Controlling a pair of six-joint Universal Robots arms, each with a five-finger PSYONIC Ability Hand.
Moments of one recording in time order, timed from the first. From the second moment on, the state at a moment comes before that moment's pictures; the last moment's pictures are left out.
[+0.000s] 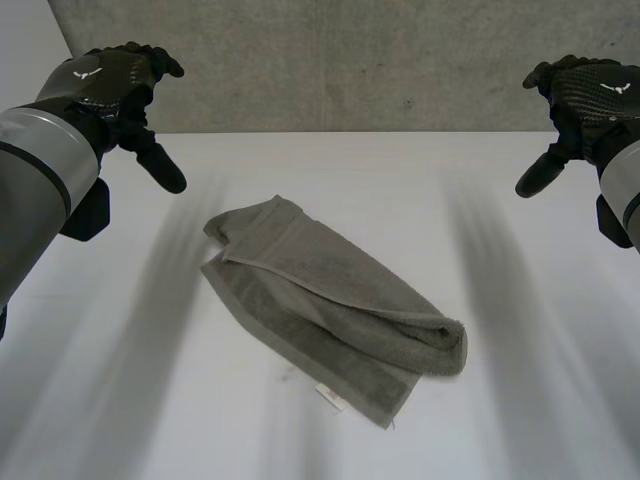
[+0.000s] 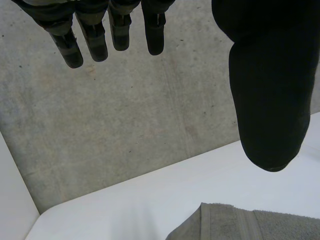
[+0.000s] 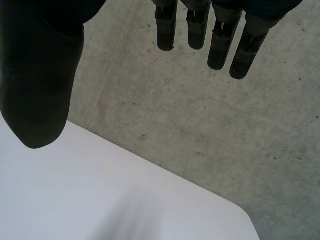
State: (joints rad) left arm 4.26 -1.72 -1.22 2.89 -1.71 3.12; right arm 1.88 -1.46 1.40 0.08 1.63 3.01; left_hand 0.25 0.17 0.17 0.17 0.05; right_hand 0.23 0.25 0.24 0.26 0.06
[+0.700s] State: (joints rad) left arm 4.27 -2.07 -1.27 3.01 -1.70 3.24; right arm 2.10 -1.10 1.38 0.04 1.37 2.71; left_hand 0.25 0.17 0.17 0.17 0.05; right_hand 0.24 0.25 0.24 0.26 0.06
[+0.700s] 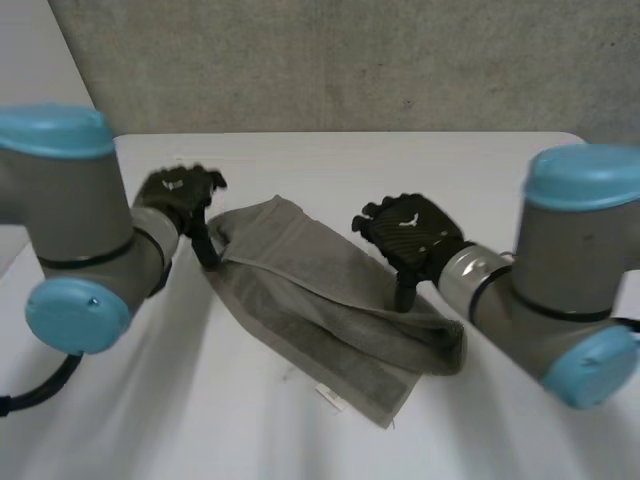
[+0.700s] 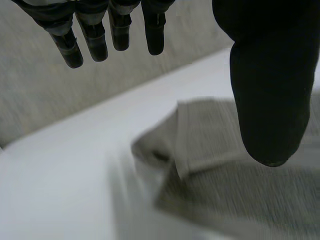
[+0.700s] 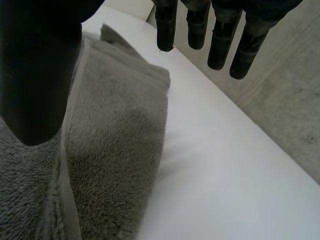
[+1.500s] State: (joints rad) left arm 4.16 -2.03 -1.53 3.16 -1.70 3.25; right arm 2.14 -0.94 1.25 -0.05 1.56 2.73; left_hand 0.25 0.20 0.20 0.20 0.05; right_hand 0.42 0.43 0.41 0.41 0.20
